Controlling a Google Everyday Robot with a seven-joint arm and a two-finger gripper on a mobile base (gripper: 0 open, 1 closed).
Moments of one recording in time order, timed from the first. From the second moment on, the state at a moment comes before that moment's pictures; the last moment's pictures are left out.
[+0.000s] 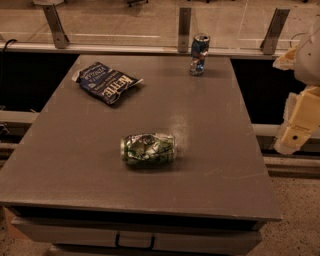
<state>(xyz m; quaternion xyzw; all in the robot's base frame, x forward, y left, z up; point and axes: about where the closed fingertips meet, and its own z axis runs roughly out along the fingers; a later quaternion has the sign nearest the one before) 0.438 -0.217 0.977 -0.60 0.78 -0.03 0.16</state>
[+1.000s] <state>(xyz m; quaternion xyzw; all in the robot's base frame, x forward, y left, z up) 0.460 -0.123 0.944 -0.67 0.73 0.00 0.15</state>
